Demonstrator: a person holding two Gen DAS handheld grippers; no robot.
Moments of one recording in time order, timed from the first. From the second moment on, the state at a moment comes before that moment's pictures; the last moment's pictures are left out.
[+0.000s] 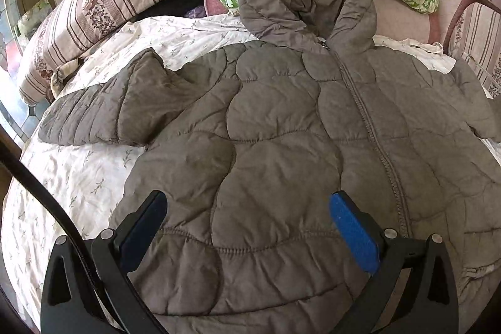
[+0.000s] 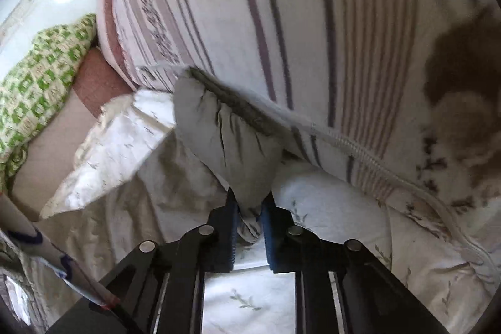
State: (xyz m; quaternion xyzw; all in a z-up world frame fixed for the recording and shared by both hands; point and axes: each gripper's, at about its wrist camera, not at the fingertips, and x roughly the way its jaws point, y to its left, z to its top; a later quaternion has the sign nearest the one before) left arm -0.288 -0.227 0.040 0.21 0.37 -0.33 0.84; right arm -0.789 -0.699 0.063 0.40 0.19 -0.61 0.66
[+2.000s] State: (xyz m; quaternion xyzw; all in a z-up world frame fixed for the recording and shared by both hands) left arm -0.282 -0.197 0.059 0.17 0.37 -0.33 0.86; right arm -0.367 -0.391 0.083 0.29 0.35 -0.12 0.88
